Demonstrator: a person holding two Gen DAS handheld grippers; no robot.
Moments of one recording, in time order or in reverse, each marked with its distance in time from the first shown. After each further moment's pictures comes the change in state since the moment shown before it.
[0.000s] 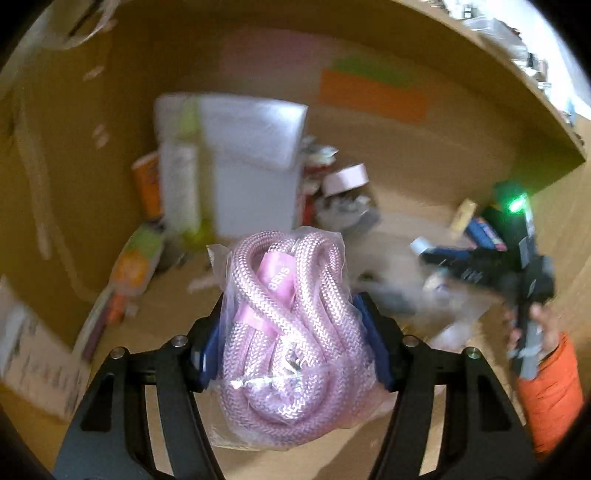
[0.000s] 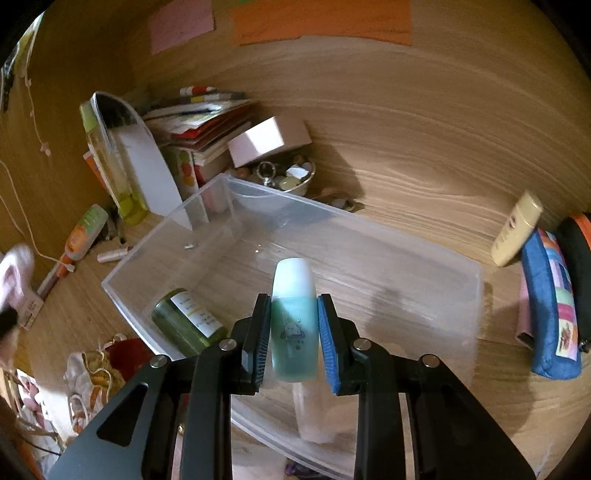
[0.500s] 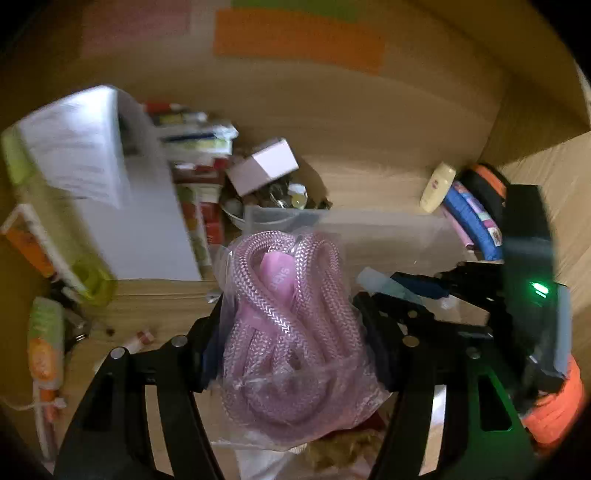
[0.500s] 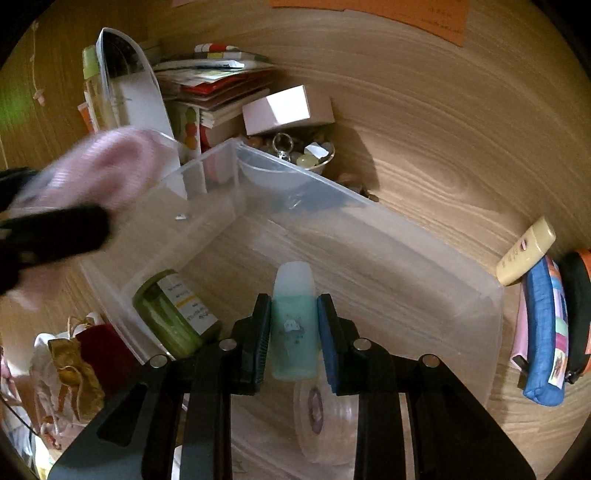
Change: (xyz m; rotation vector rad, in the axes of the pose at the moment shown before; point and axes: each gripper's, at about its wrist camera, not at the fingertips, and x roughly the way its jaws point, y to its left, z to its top) left arm 0.122 -0.060 0.054 0.151 0.203 -0.162; right arm 0.025 0.017 0.001 -0.125 0.073 -0.071
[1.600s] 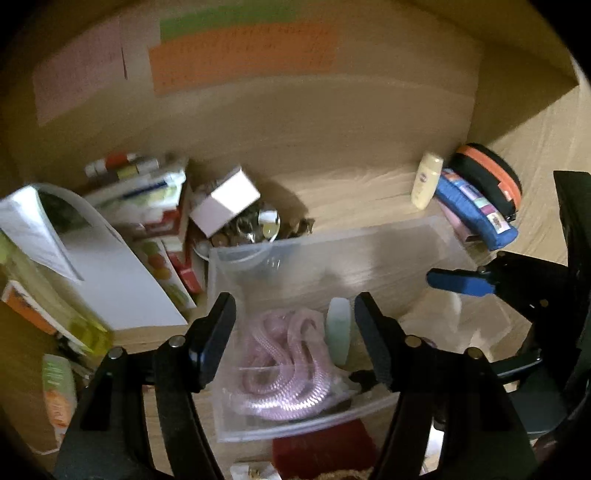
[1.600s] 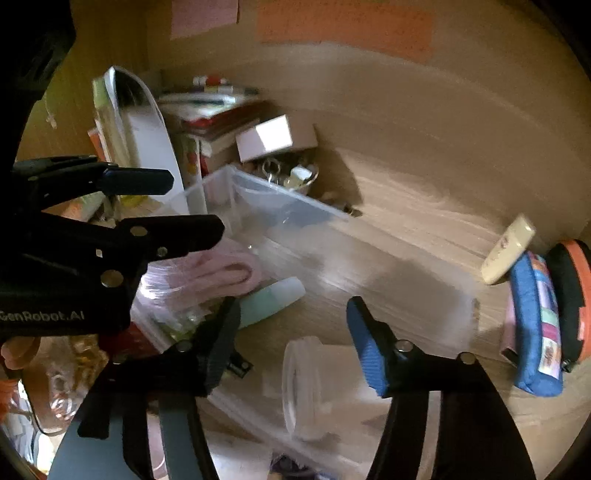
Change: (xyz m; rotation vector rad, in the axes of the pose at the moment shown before) left arm 0.010 -0.040 0.007 0.164 -0.070 0.047; right arm -0.041 -0.011 -0.008 0.040 -0.103 0.007
